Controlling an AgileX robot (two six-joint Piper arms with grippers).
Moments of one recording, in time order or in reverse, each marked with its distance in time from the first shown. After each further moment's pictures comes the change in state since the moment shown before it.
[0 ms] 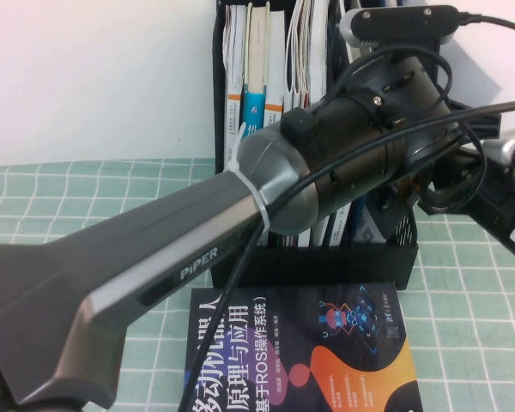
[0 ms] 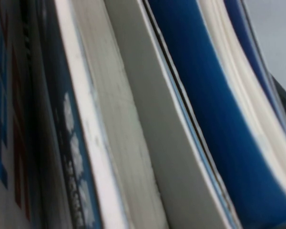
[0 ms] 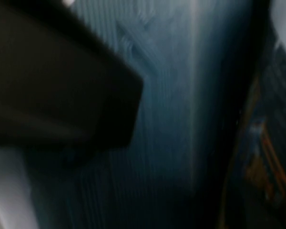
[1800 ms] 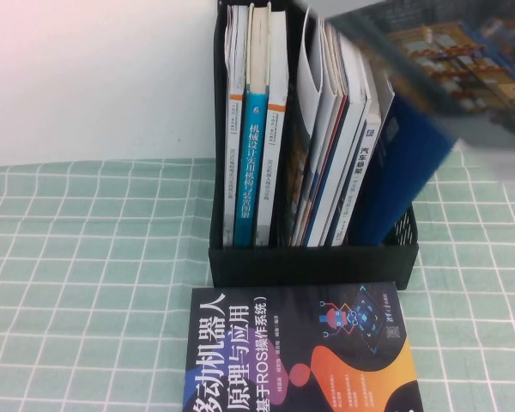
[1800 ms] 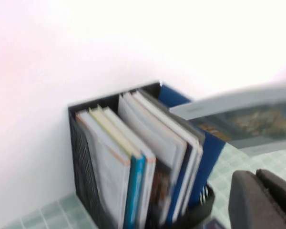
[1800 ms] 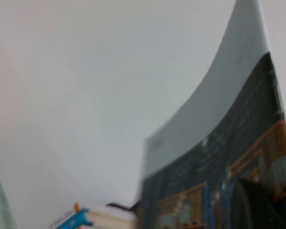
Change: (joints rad) right arm 0.006 -0.970 -0.022 -0.829 0.366 0.034; left arm -0.290 -1.082 0.122 -0.013 0.552 0.638
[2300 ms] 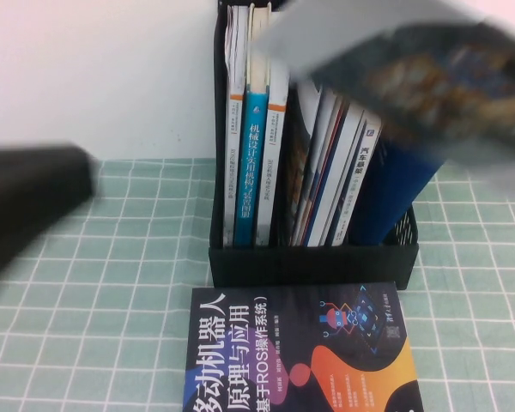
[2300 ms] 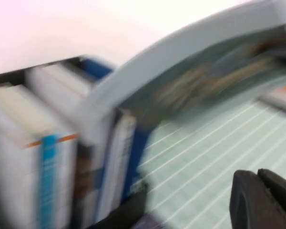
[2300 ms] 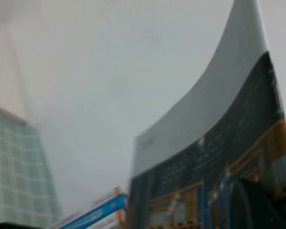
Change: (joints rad) right arm 0.000 0.031 -0.104 -0.291 -0.035 0.199; left arm 0.000 -0.242 0.721 -0.042 -0.530 -0.190
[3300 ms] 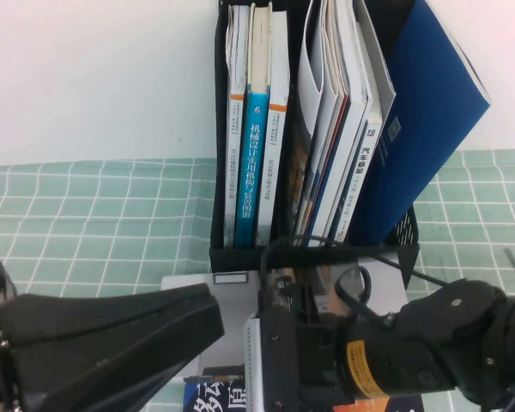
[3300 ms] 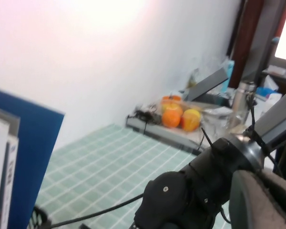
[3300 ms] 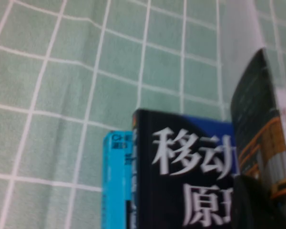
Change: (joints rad) right arm 0.650 0.746 -0.006 -0.127 0.416 0.237; left arm 0.000 -0.089 0.412 0.083 -0.608 -0.264
